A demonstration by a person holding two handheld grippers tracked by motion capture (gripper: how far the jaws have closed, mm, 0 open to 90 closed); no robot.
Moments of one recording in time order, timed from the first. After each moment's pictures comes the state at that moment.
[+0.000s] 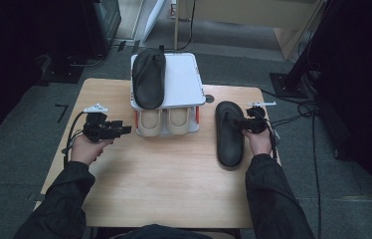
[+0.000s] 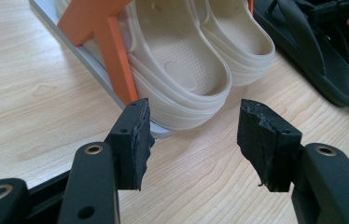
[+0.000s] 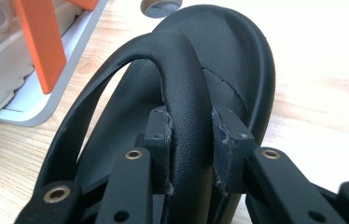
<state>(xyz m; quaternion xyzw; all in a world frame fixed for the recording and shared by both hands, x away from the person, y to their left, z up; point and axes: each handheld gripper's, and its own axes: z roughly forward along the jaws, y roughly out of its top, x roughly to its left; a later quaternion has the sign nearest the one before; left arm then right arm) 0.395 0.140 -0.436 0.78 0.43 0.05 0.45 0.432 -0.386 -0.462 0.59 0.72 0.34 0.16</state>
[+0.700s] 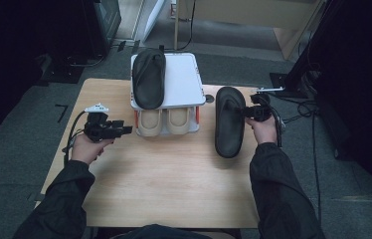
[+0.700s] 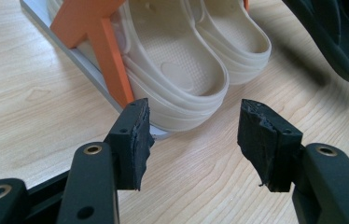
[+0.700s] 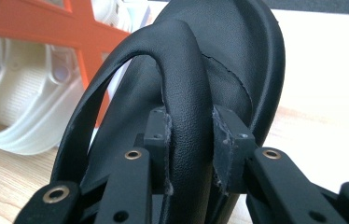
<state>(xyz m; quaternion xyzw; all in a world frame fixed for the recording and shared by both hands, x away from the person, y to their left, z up) 0.397 0.141 -0.436 0.78 0.42 0.05 0.45 0.440 -0.382 -0.405 0.59 0.71 0.36 0.14</state>
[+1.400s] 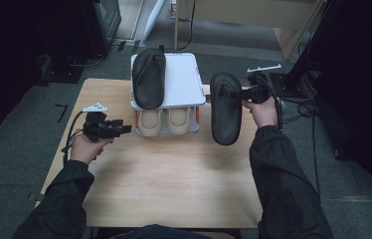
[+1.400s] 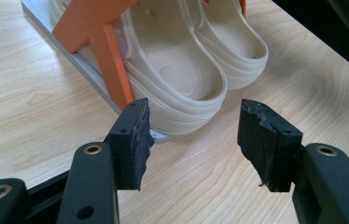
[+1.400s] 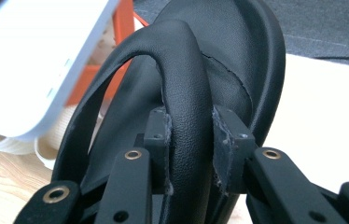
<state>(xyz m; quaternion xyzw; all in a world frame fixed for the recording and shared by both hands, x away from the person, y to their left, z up) 0.397 0.142 -0.435 0.78 0.42 0.05 0.46 0.461 -0.358 -0.341 0.57 0.73 0.36 0.13</state>
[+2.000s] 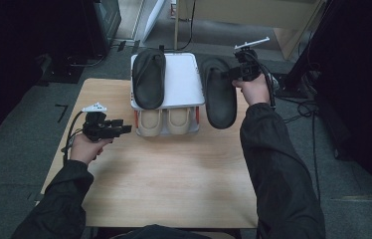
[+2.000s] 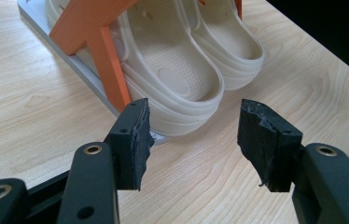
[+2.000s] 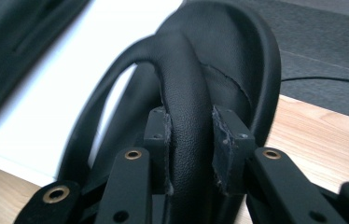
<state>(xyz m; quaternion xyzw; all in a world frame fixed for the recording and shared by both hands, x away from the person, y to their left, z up) 0.396 0.143 -0.434 0.78 0.42 0.05 0.46 0.492 -0.318 -0.285 0.55 0.75 0.35 0.13</state>
